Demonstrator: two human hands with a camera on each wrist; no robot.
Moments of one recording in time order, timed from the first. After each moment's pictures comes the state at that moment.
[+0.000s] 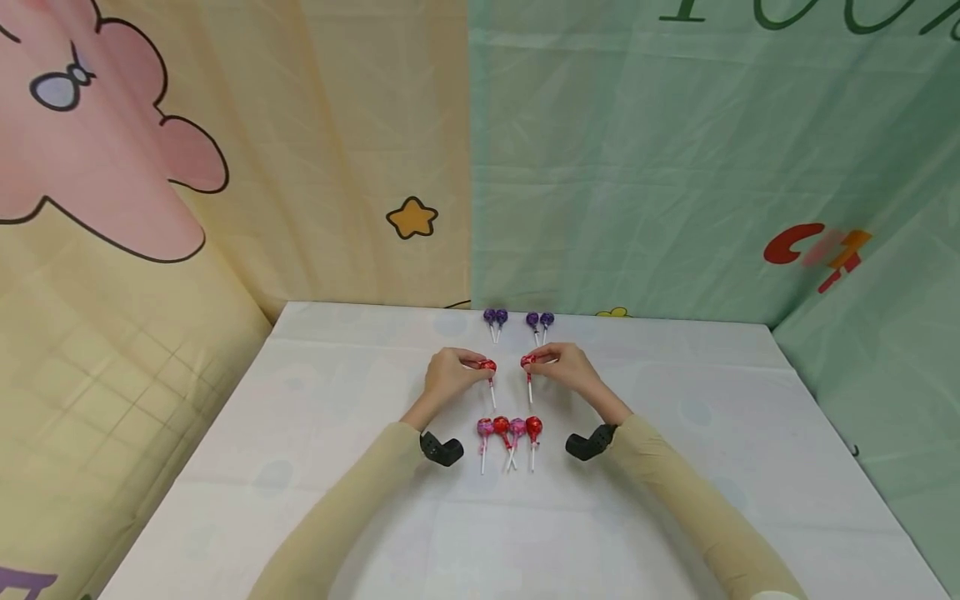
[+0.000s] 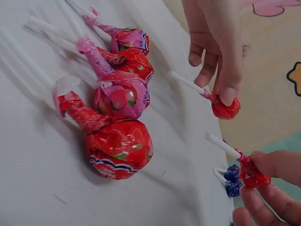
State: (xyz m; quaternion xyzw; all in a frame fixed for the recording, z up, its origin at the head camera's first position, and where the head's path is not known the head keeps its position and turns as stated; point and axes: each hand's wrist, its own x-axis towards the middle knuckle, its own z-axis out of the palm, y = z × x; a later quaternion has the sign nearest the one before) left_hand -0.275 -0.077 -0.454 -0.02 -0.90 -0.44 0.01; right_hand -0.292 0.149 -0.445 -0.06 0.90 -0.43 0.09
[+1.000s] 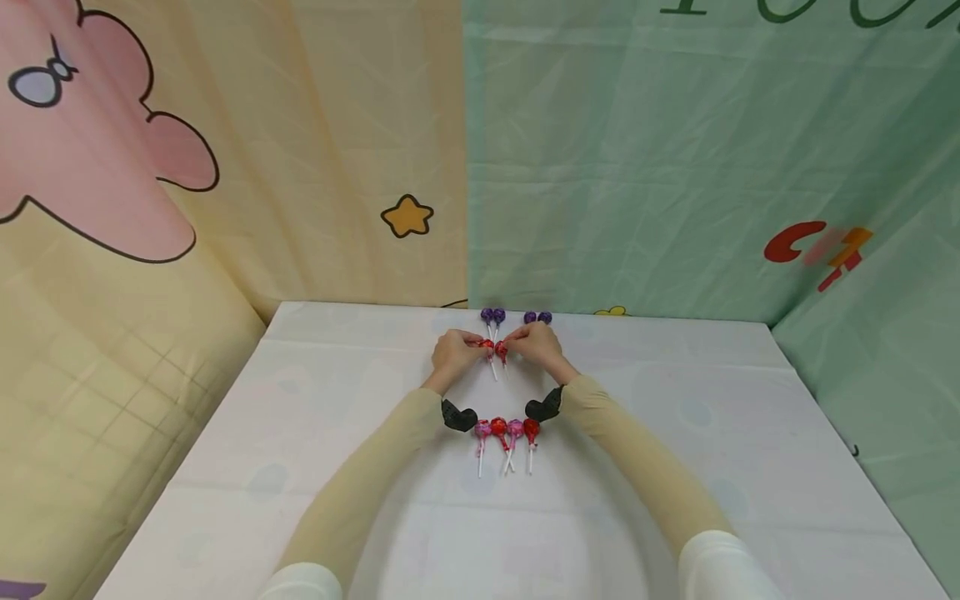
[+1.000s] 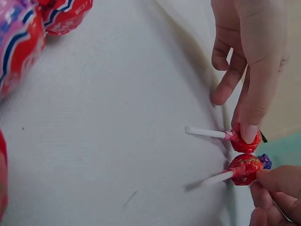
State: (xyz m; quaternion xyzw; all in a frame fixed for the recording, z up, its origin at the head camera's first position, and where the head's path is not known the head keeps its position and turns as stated) left_hand -0.329 -0.063 -0.465 0.05 -0.91 -0.41 0.00; right_hand -0.346 0.107 -0.455 -0.04 0.93 -0.37 0.05
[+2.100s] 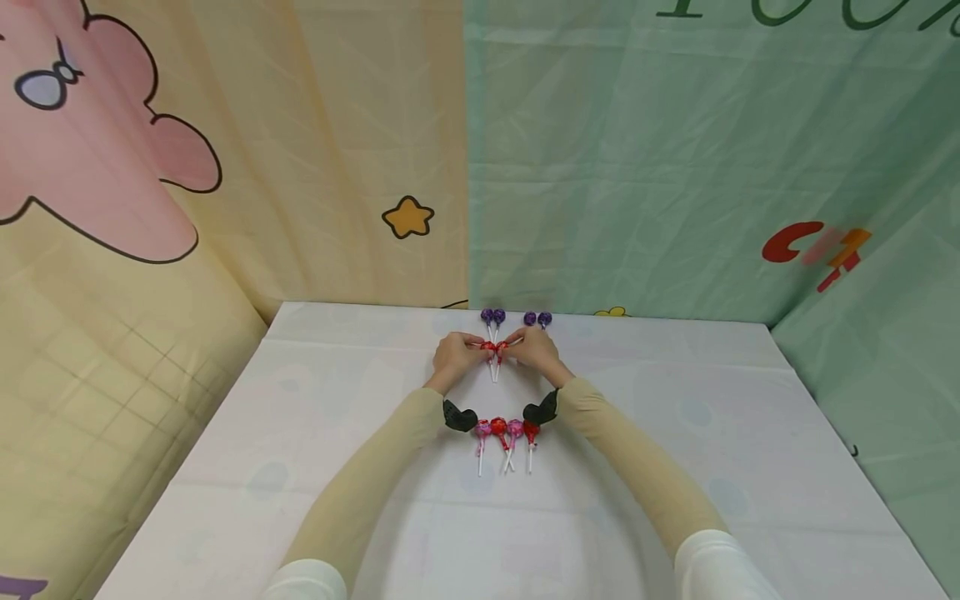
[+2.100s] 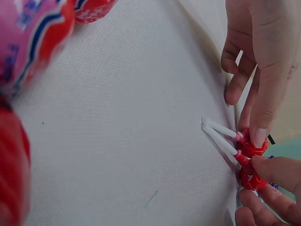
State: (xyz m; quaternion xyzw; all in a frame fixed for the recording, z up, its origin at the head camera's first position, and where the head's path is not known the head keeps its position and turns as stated) left_hand -0.327 -0.060 -0.468 0.05 -0.91 -0.40 -0.01; right_hand -0.344 0.101 -0.459 -0.02 0.93 -0.35 0.08
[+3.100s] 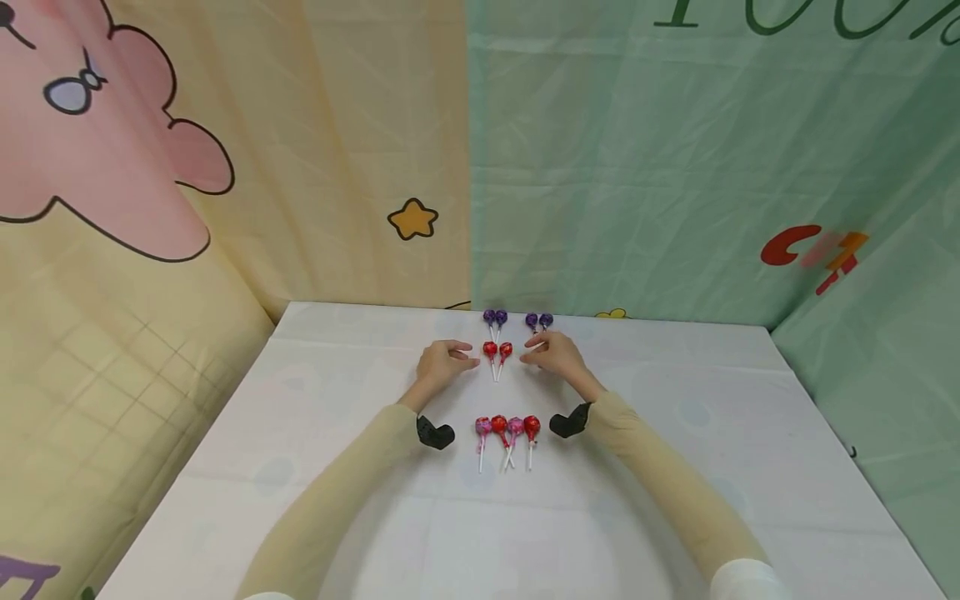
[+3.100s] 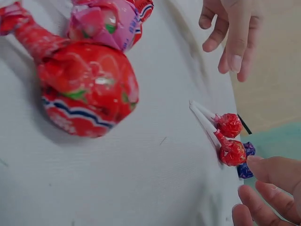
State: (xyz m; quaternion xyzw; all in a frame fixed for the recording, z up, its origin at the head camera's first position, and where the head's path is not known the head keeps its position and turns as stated) left_hand -0.297 -0.092 -0.460 0.02 -0.91 -0.42 -0.02; right_hand -0.318 0.138 -0.450 -0.04 0.92 -0.37 0.09
